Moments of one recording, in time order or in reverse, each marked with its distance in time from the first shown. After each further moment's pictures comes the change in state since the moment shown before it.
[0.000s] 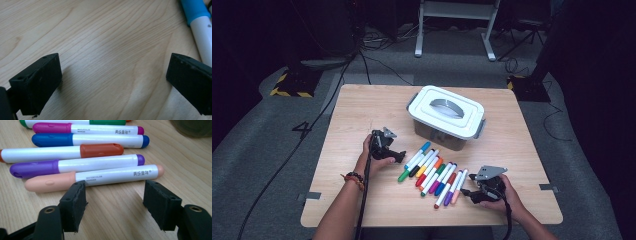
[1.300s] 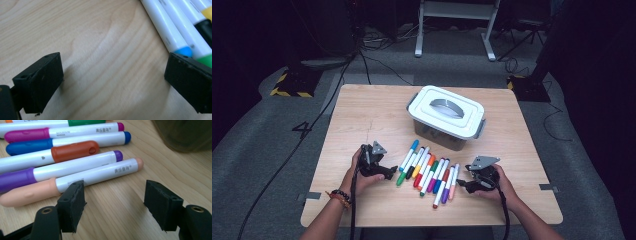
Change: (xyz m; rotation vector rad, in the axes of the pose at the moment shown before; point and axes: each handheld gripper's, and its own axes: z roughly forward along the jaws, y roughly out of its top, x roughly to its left) left arm -0.013 -0.052 -0.046 -0.005 -0.024 0.033; right arm -0.018 0.019 0.017 0.014 -0.028 -0.008
